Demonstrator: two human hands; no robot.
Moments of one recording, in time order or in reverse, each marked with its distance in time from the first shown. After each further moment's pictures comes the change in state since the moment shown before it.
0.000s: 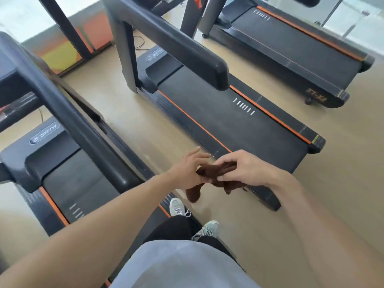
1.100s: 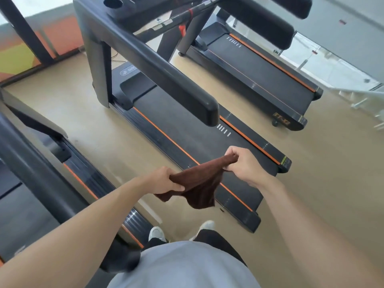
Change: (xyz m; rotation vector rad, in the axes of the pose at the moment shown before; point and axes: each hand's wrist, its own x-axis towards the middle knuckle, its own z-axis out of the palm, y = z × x) left_hand 0.077 -0.076 -0.110 -0.212 -0.172 -0.262; right_hand 0.108 -0.020 -0.084 -0.109 0.565 0.235
